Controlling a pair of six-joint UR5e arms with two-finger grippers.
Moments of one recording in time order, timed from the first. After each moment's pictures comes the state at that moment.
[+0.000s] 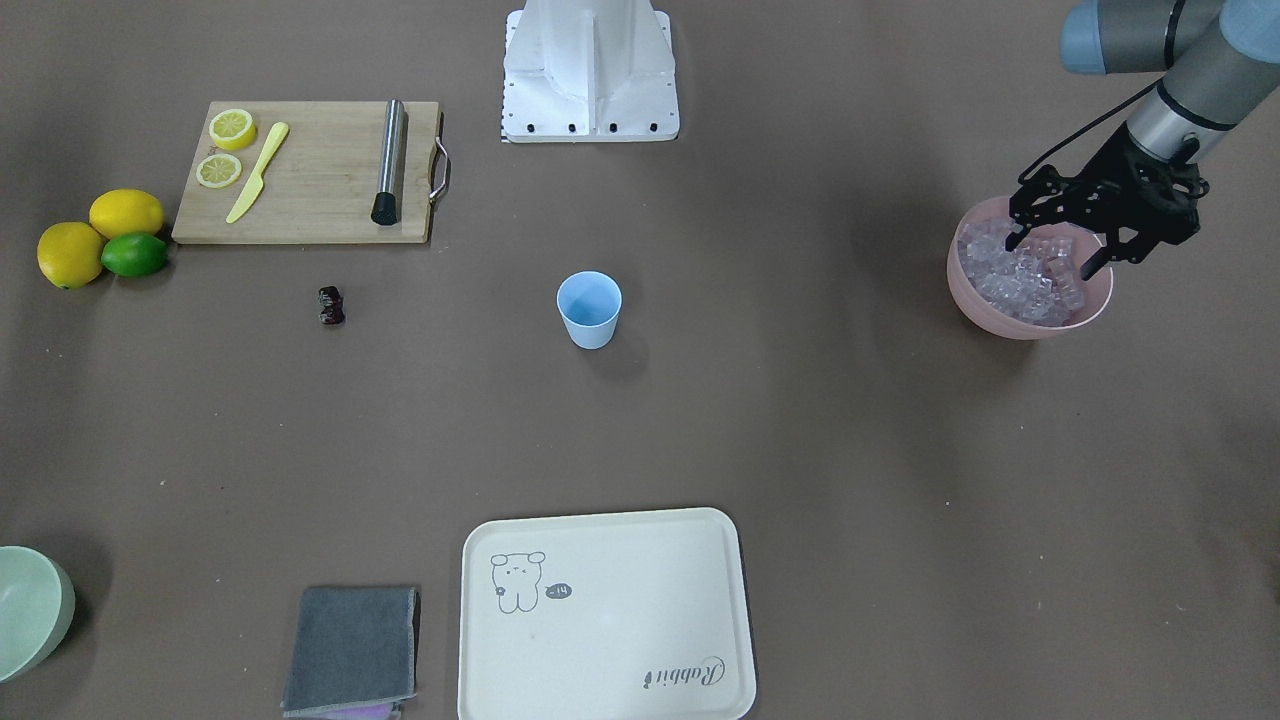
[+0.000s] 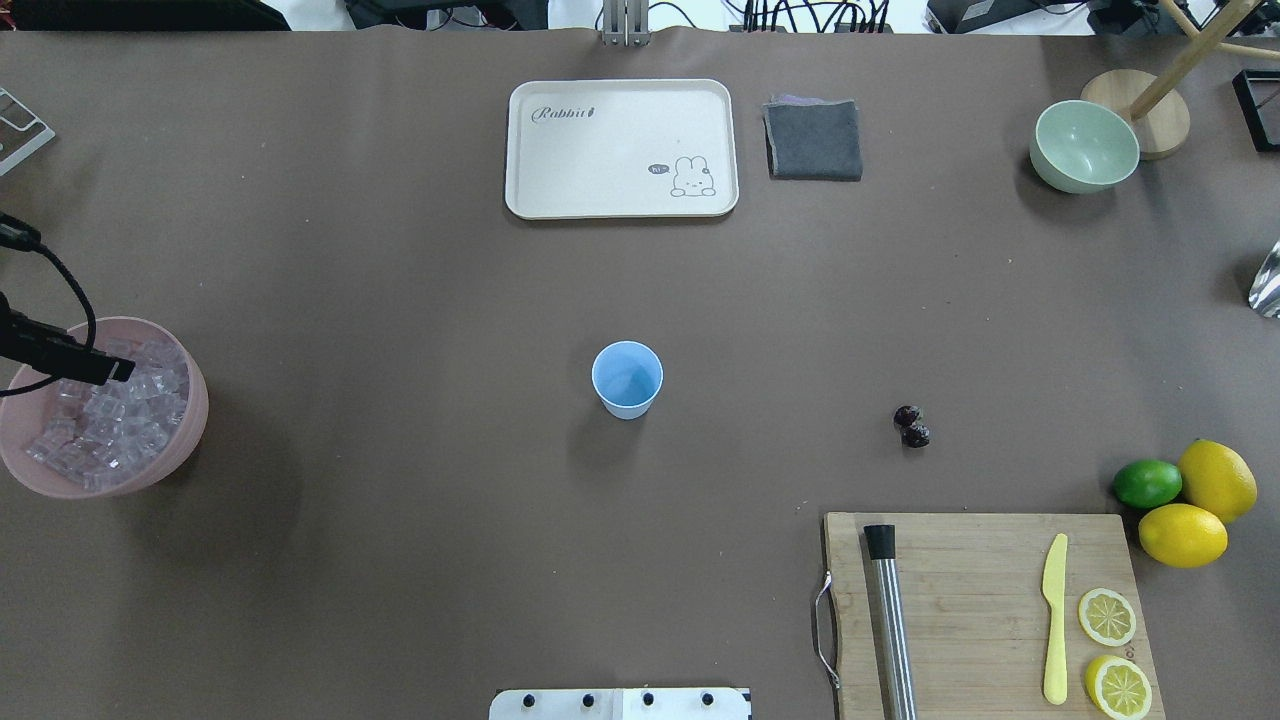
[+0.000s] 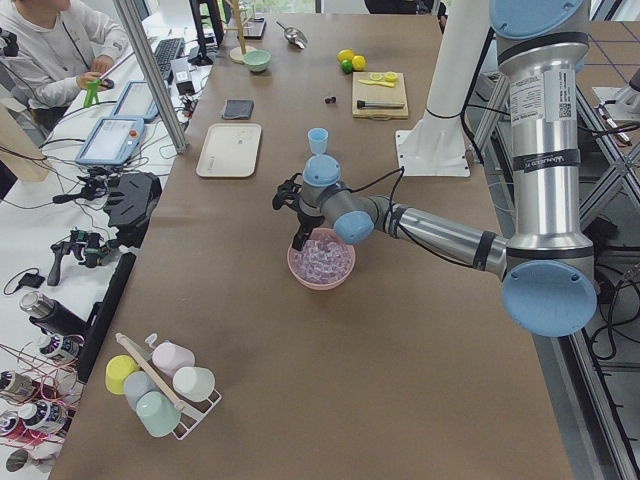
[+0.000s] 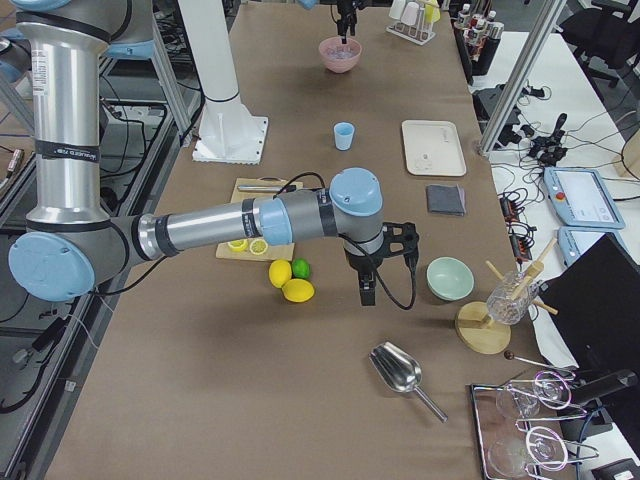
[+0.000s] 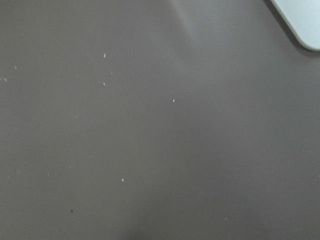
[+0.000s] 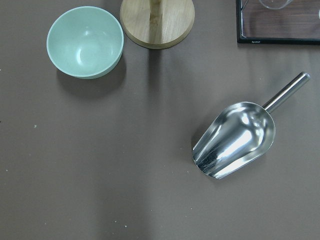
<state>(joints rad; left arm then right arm) -0.95 -1.40 -1.93 -2.18 -2.17 -0.50 1.58 -1.63 1.86 -1.55 2.33 0.16</state>
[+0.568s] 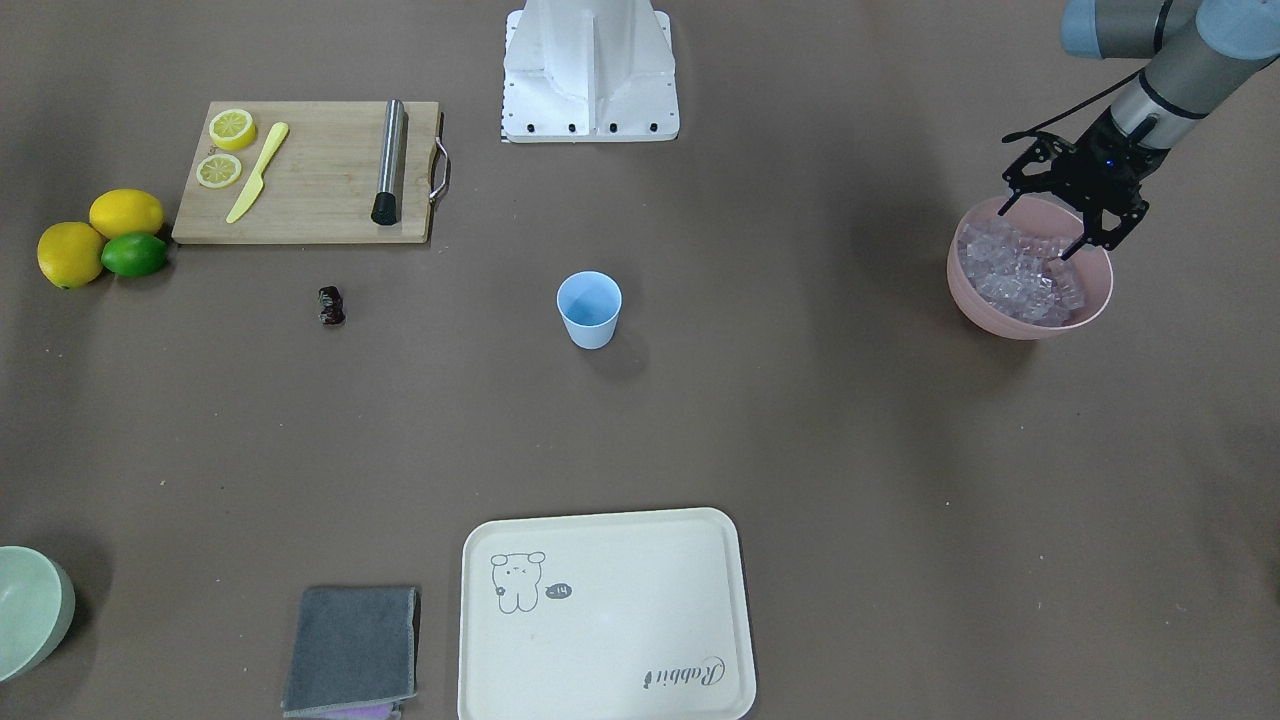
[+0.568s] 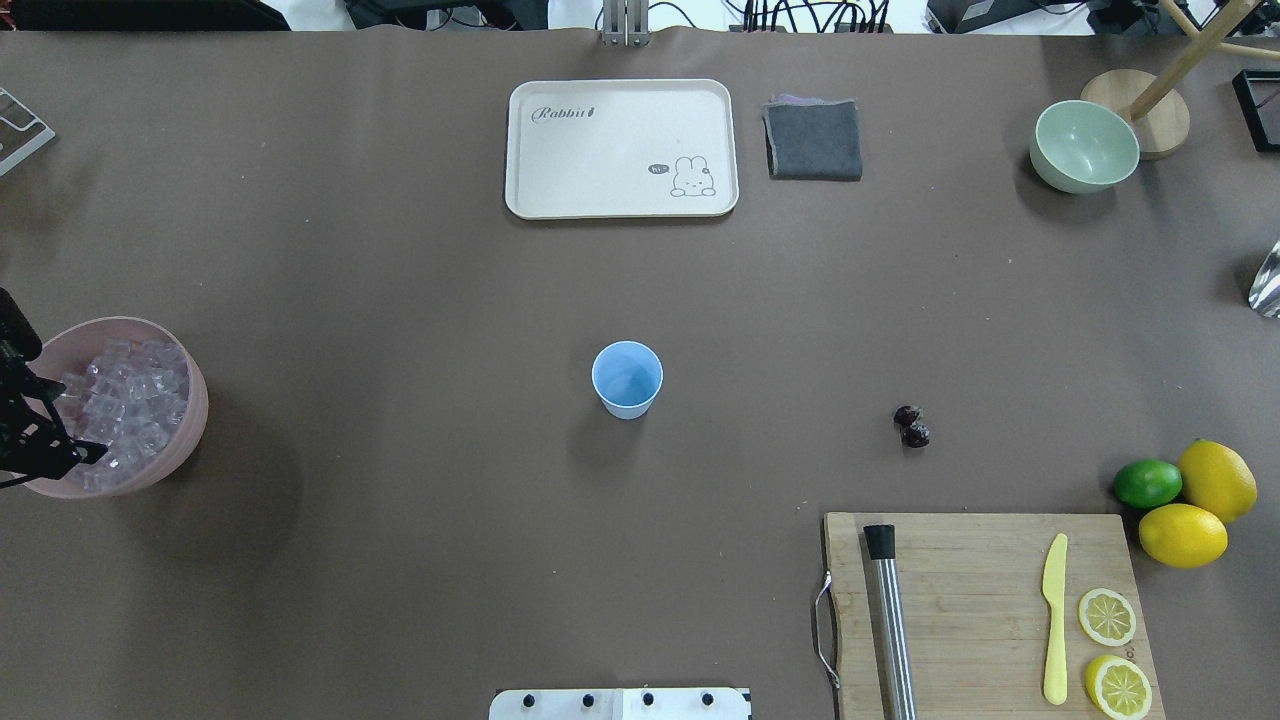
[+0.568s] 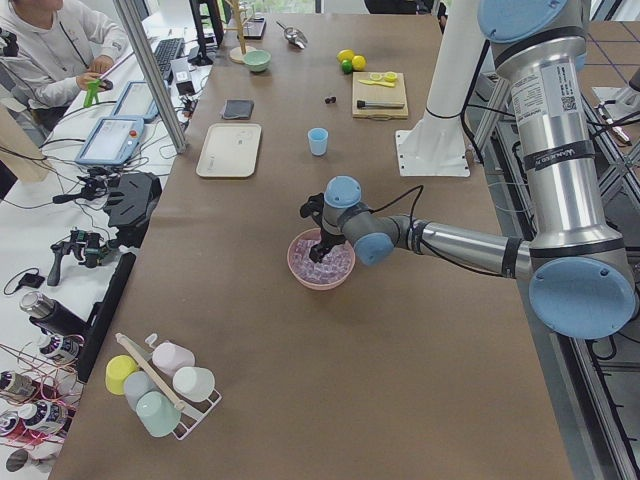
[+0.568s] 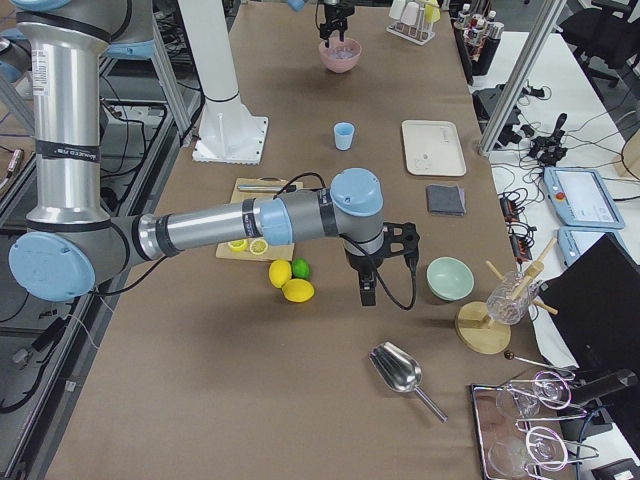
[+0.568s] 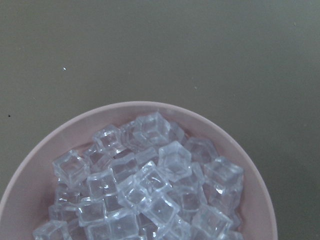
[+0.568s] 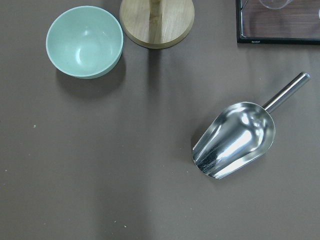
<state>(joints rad) -0.90 -1.31 -1.91 -2.26 -2.17 -0.13 1.58 -1.63 1.86 -1.55 2.33 0.16</state>
